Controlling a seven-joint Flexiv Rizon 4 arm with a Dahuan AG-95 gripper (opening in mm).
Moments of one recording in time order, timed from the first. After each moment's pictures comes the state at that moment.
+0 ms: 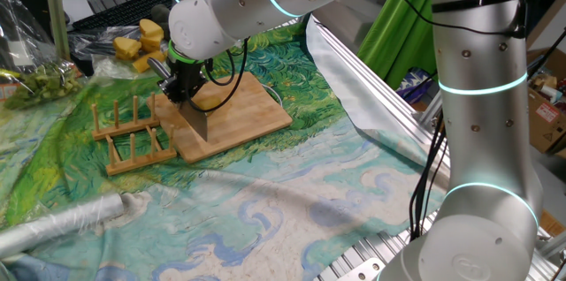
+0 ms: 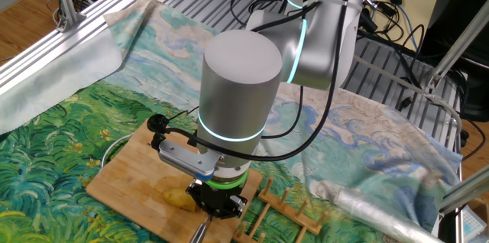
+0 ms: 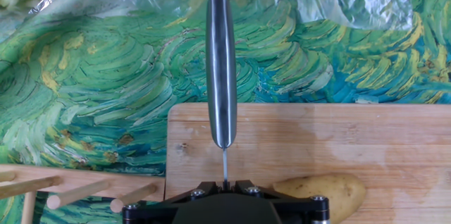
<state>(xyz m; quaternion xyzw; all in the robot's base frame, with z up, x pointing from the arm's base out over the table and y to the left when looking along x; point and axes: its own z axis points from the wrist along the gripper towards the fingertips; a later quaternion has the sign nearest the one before) 0.682 0.114 0.034 -0.05 1.00 0.01 0.06</state>
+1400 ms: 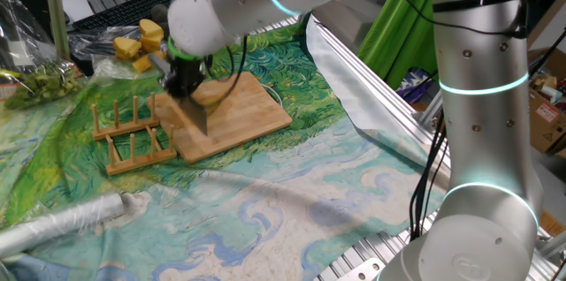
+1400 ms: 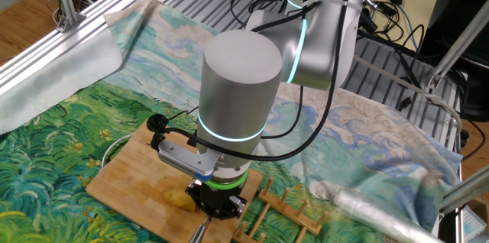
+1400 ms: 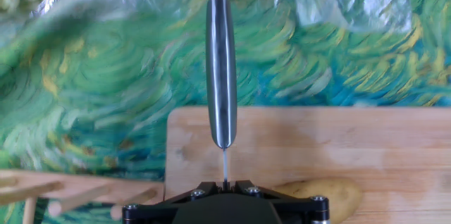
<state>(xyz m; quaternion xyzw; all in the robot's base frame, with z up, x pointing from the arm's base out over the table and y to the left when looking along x) 0.697 0.107 0.065 -0.04 1.00 0.01 0.06</state>
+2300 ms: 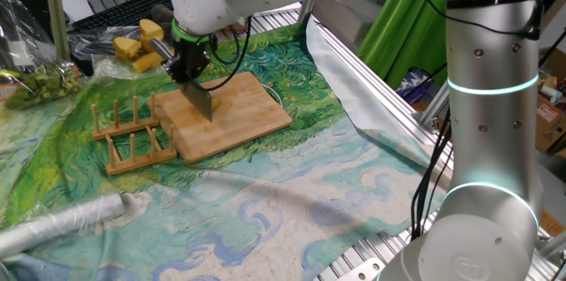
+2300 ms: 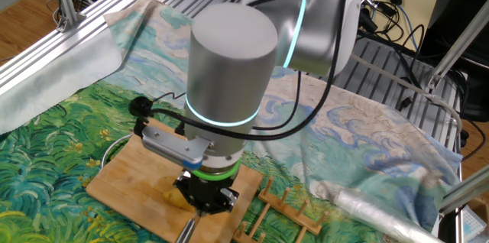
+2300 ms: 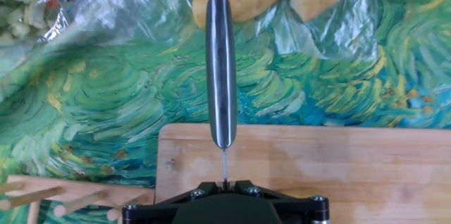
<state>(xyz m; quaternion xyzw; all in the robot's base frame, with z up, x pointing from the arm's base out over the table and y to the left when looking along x) 0.704 0.089 0.085 -0.07 1.00 0.00 0.07</state>
